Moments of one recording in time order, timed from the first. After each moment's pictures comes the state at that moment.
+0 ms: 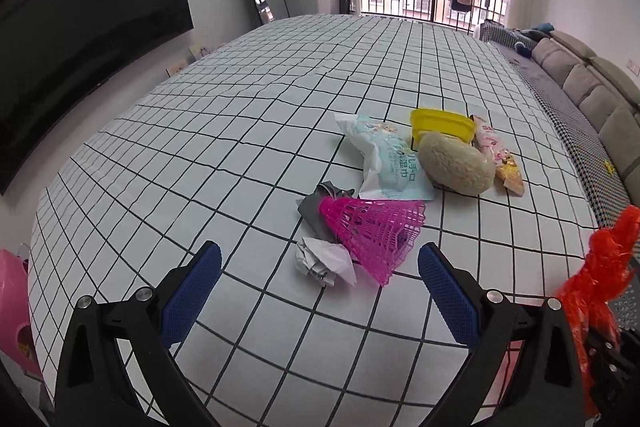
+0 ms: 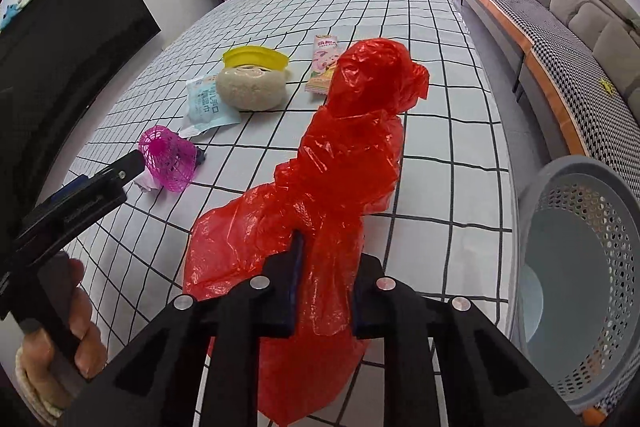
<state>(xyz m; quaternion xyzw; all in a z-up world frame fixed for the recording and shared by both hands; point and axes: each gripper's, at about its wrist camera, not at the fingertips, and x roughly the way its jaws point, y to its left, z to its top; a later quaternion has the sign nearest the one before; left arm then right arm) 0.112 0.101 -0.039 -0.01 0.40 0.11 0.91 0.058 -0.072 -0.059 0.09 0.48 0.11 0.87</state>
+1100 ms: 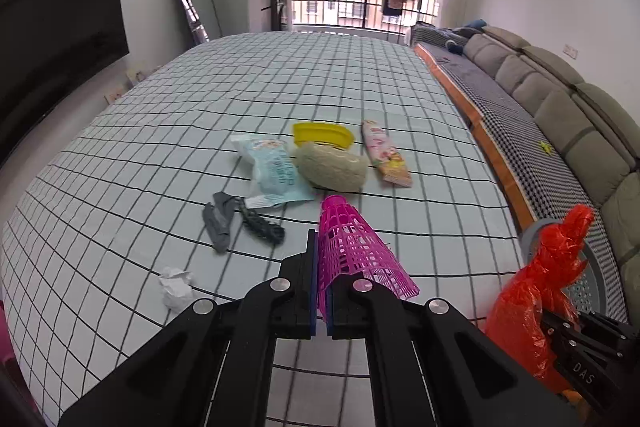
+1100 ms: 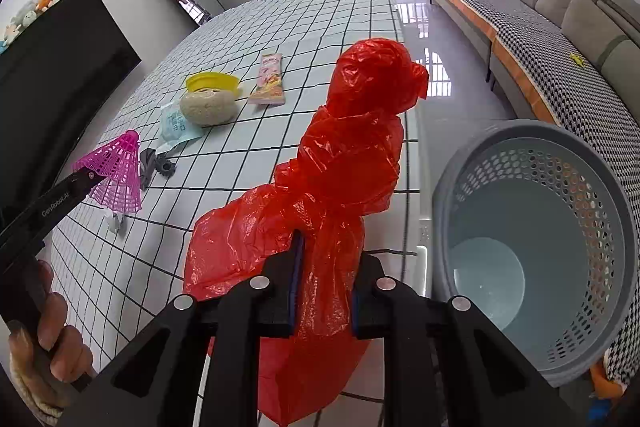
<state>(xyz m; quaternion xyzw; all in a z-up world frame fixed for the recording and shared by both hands) 0.075 0.035 -0.004 -0.01 0.38 -0.03 0.93 0.018 -0.132 -0.049 0.13 0.46 0.06 0.88</state>
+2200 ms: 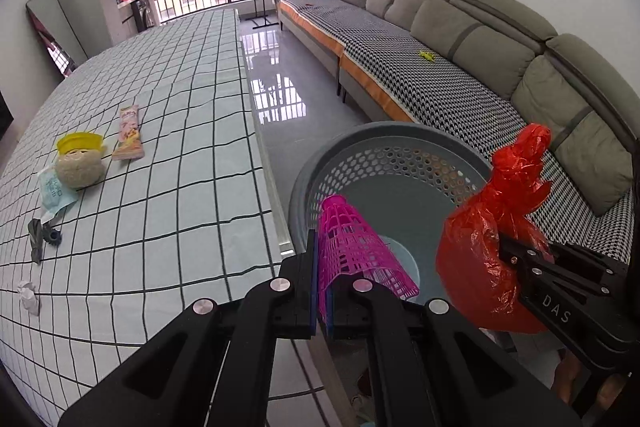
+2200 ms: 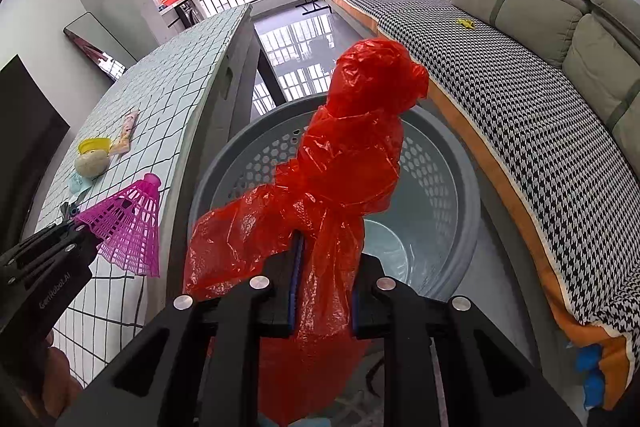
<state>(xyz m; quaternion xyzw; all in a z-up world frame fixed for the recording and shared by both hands) 0.025 -0.182 -0.036 0.10 0.42 -0.22 0.87 -0.064 -0.310 -0.068 0.19 0.44 -0.08 0.88</state>
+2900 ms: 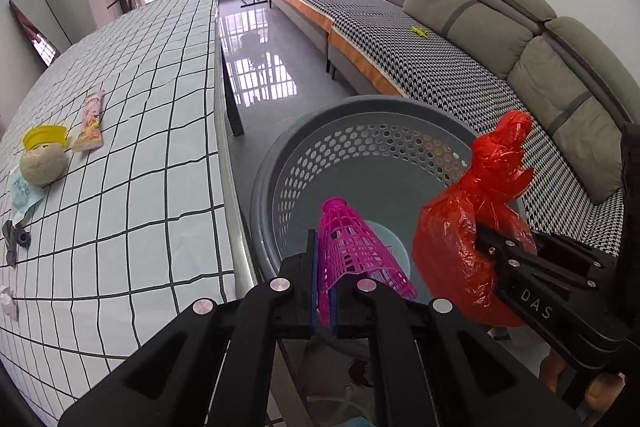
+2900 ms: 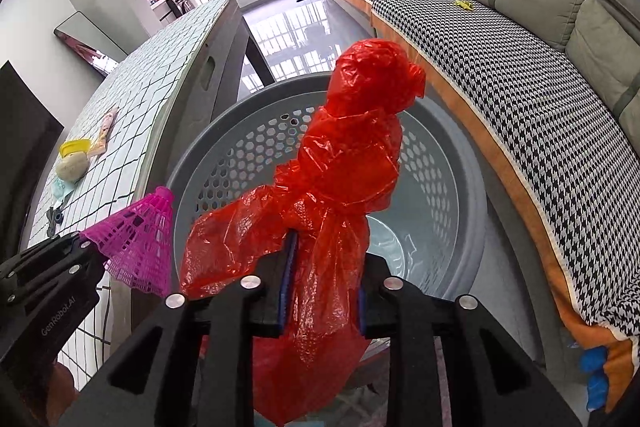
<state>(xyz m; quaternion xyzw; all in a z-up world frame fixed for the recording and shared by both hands) 0.042 -0.210 -0.063 0.11 0.46 -0.23 0.85 -0.042 -0.322 -0.094 0.20 0.46 -0.08 0.86</state>
